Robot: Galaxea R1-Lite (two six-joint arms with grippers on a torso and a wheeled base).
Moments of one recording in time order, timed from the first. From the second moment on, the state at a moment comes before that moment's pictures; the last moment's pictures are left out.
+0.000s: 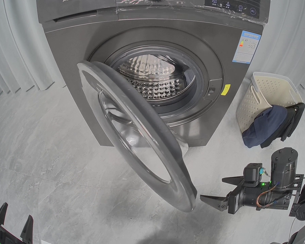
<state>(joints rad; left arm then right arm) 0.00 0.02 -0.02 0.00 0.01 -0.02 0.65 1.57 -0.29 -0.82 0.08 0.18</state>
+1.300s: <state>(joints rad) 0.00 0.02 -0.02 0.00 0.01 -0.02 0.64 1.94 -0.71 -0.87 -0.12 0.32</state>
